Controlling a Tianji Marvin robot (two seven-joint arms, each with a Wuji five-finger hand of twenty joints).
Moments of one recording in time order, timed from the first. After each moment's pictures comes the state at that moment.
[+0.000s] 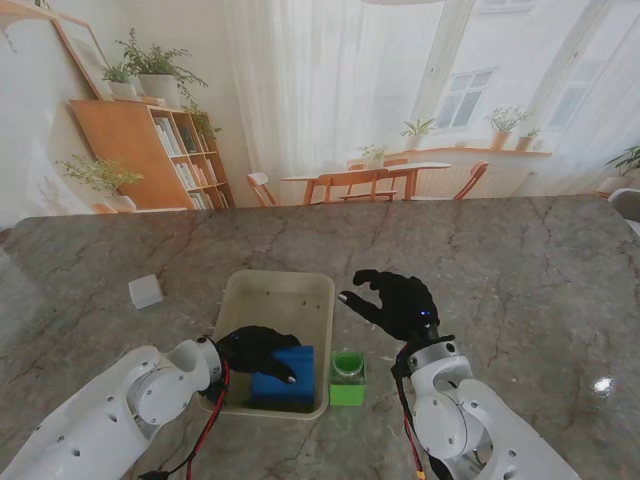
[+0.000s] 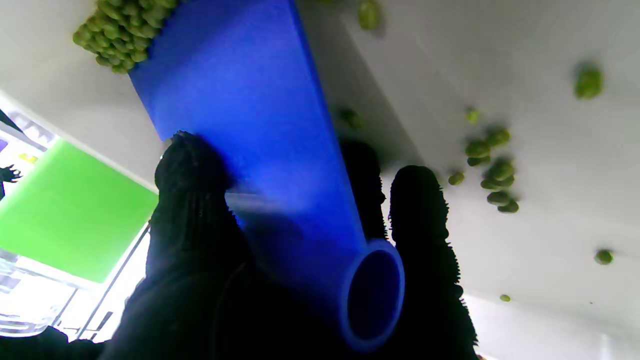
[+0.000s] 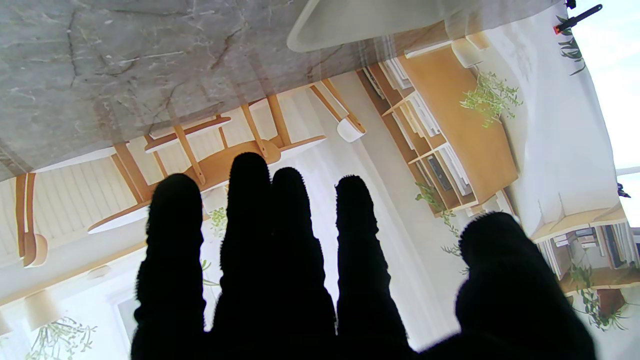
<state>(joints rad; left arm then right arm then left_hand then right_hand) 1.40 -1.02 -0.94 -1.43 0.71 -0.33 -0.22 -1.66 -1.13 1.12 -1.73 -0.87 0.10 -0.35 1.04 -0.17 -0.20 -0.11 0.49 0.19 0.68 0.91 0.85 0.06 0.55 1.07 0.79 0.05 0.86 0.91 0.48 0.08 1.14 0.86 0.51 -0.12 0.22 -0.08 0.64 0.06 0.37 0.75 0.86 0.20 0.35 0.69 0.80 0.13 0.65 0.57 0.41 0.34 1.13 0.62</state>
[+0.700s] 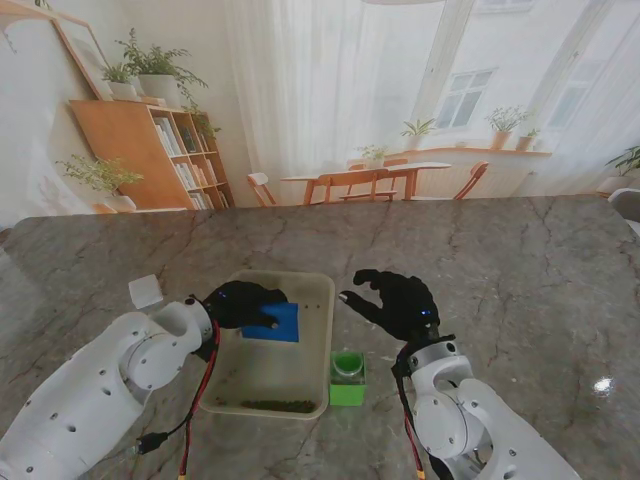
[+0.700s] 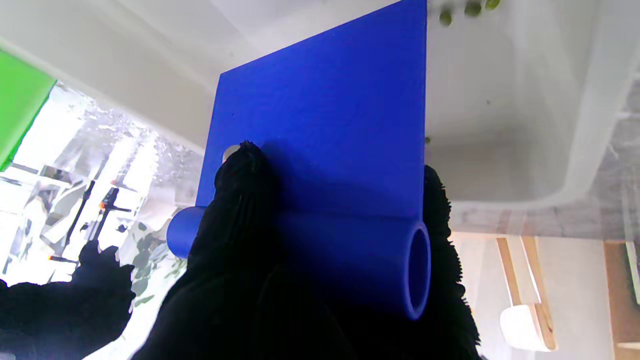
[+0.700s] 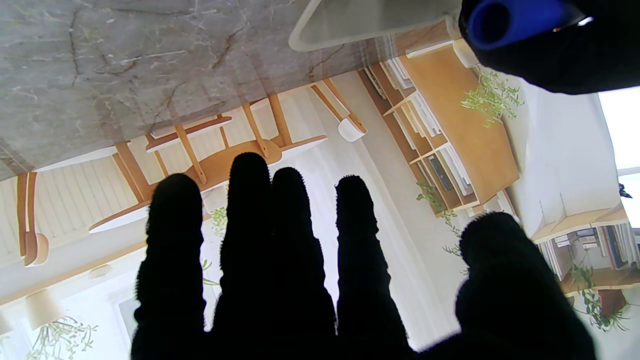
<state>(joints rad) 1.34 -1.04 -1.03 -1.49 0.85 -0.27 -0.21 -1.66 -1.13 1.12 -1.73 -0.87 0.10 -0.35 1.19 -0.16 -0.07 -0.10 0.49 0.12 0.68 0.92 0.84 0.06 0.52 1.04 0.78 0.06 0.80 0.87 0.49 0.08 1.14 0.86 0.51 -0.12 0.22 -0.08 0.64 0.06 0.37 0.75 0.86 0.20 0.35 0.69 0.80 0.13 0.65 0.57 0.41 0.34 1.13 0.62</state>
